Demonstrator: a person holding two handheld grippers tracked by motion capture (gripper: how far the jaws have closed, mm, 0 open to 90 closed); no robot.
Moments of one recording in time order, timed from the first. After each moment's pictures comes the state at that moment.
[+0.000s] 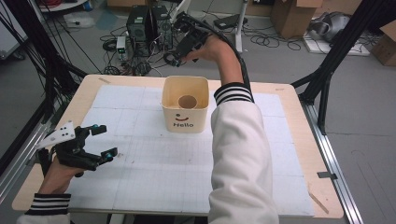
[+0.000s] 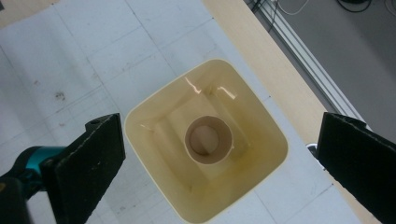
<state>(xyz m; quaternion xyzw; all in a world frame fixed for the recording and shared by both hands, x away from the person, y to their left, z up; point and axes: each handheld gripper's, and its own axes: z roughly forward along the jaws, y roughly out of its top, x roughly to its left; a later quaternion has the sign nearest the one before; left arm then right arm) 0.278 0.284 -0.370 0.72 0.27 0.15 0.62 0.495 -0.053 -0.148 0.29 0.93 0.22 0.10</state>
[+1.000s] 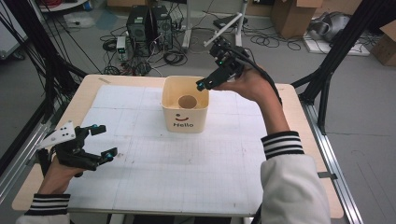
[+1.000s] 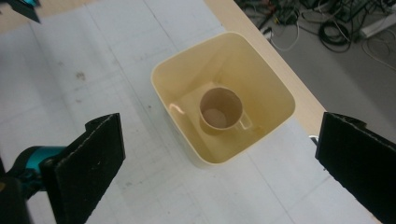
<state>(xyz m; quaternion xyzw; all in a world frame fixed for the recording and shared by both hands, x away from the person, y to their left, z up) 0.277 0.283 -0.369 0.73 0.27 0.16 0.61 0.403 -0.135 -0.163 0.26 0.90 0.31 0.14</state>
